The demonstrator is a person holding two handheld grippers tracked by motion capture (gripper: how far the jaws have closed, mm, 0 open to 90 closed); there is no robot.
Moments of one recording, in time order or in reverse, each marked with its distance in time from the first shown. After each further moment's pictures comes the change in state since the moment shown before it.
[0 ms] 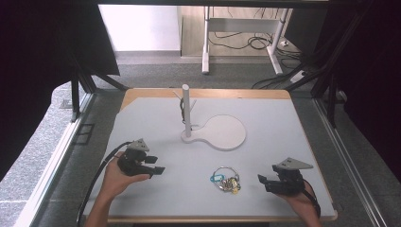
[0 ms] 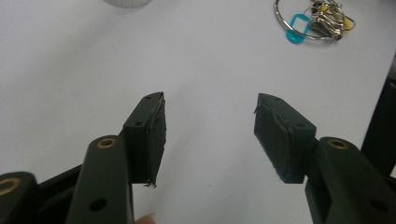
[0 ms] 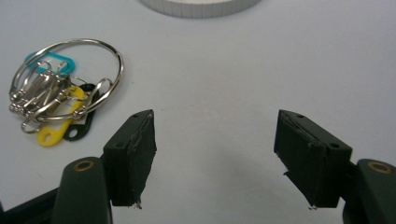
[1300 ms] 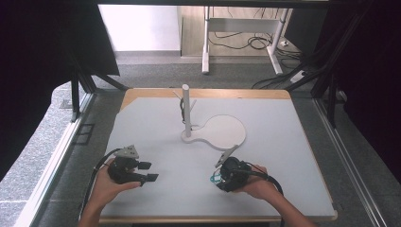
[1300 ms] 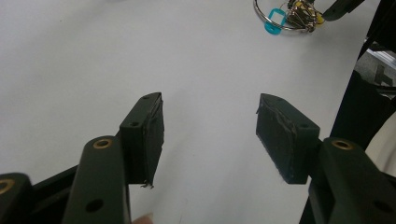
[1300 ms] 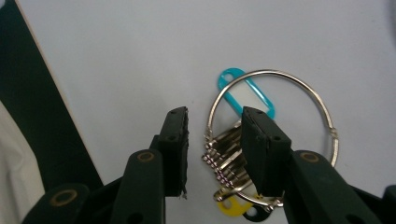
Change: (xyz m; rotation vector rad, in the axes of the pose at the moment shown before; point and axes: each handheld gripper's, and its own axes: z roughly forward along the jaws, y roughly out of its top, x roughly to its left) left arm -0.002 -0.025 -0.018 -0.039 -0.048 0.004; right arm 0.115 0.092 0.058 0.443 0.346 -0.395
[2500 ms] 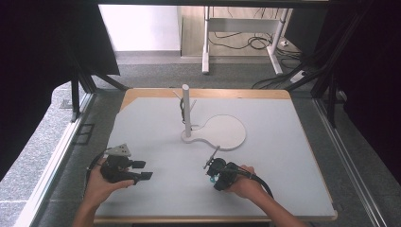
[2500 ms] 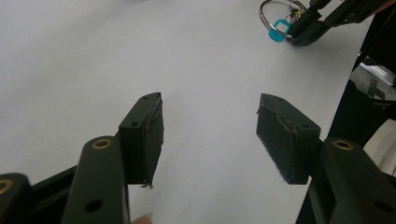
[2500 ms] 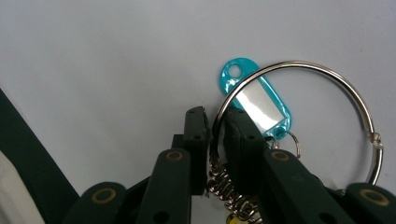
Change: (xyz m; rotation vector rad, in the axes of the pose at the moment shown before) left arm 0.010 -0.009 -0.014 -0.040 -0.006 -0.051; right arm 0.004 0.021 0.036 0.197 -0.044 0.068
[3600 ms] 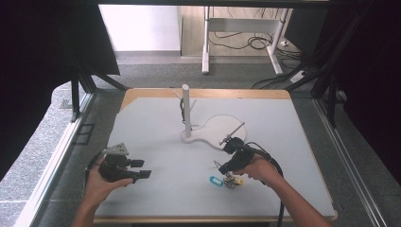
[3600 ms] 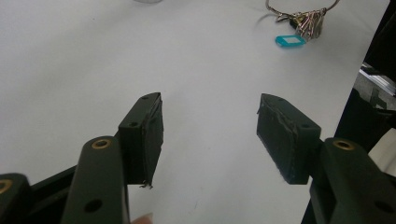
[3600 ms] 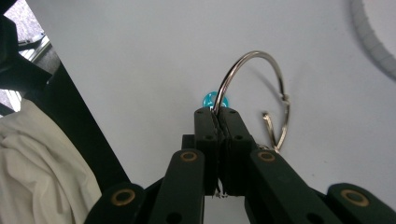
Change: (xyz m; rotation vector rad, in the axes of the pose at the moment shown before) left arm 0.004 -0.002 -0.002 -0.026 0.014 -0.032; right arm -0.049 -0.007 -0.062 -0.184 0.216 0.131
